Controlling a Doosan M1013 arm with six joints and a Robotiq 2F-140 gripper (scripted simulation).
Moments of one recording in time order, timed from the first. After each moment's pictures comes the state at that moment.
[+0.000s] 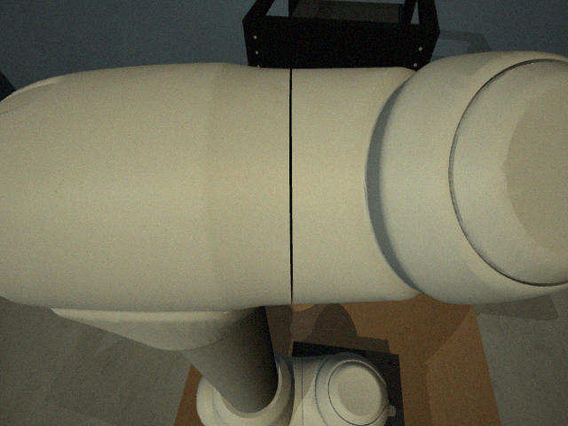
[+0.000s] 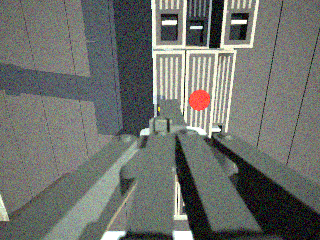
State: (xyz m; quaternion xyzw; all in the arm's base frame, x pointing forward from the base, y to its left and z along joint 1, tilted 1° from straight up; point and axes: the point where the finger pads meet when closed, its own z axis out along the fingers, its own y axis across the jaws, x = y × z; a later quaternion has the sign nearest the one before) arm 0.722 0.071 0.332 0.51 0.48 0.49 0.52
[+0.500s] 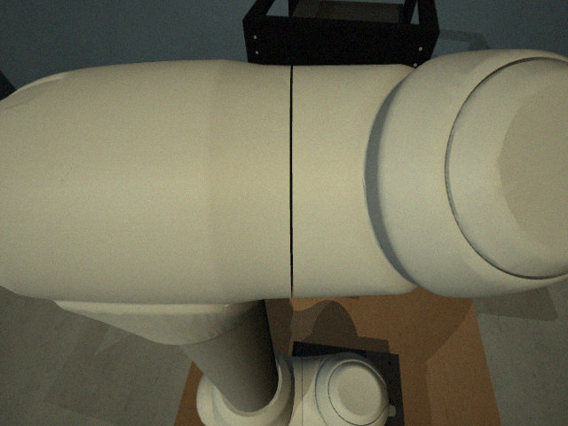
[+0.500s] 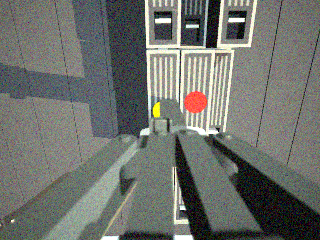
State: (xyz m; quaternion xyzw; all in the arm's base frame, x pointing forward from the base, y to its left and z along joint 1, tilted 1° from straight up) arm 0.731 0.071 0.337 0.51 0.48 0.49 0.52
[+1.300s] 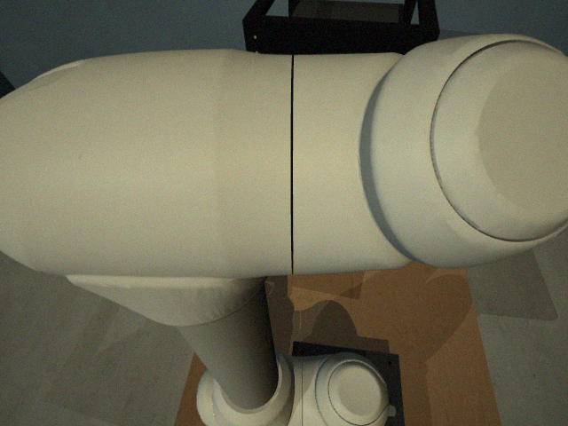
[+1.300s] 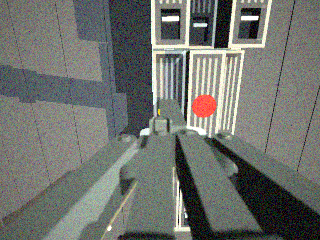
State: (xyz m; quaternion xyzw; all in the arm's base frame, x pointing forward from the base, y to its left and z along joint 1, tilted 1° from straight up) arm 0.742 0.070 0.332 0.51 0.48 0.49 0.52
